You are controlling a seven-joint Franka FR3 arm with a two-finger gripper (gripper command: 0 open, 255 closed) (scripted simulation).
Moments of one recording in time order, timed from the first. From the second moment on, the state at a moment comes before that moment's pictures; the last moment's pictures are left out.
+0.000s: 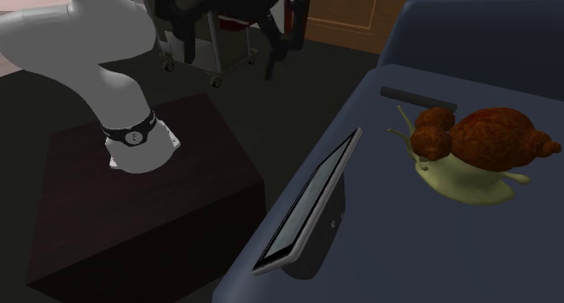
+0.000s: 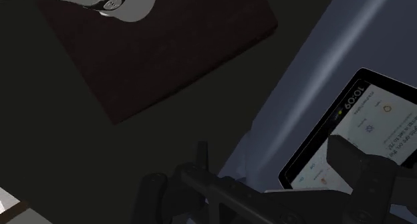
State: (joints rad) arm -0.05 -0.41 0.49 -2.17 0.07 1.59 0.88
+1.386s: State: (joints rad) arm 0.02 0.35 0.66 -1.72 -0.17 1.62 1.67
